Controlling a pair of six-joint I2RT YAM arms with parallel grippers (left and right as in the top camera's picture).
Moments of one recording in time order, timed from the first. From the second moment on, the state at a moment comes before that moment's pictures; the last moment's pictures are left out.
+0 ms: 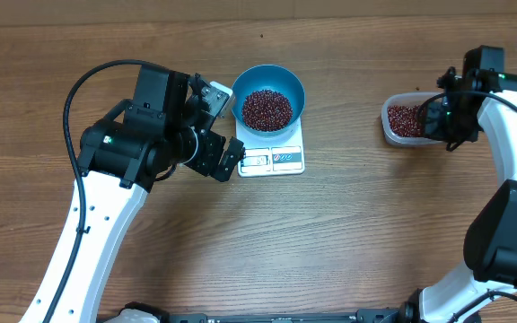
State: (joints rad) left arm -0.31 1.39 1.48 -1.11 0.25 0.13; right arm -0.21 1.86 1.50 -1.03 -0.09 -0.04
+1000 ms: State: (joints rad) left arm -0.31 1.39 1.48 -1.11 0.25 0.13; right arm -0.38 1.86 1.43 -1.04 -0.59 -0.06
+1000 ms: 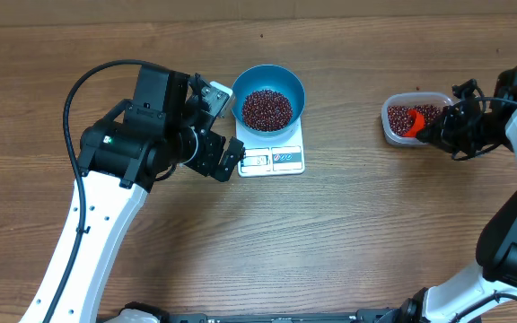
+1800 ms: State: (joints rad) left arm -0.31 1.39 1.48 -1.11 0.25 0.13; right arm -0.45 1.88 1.35 -0.94 -0.76 -0.01
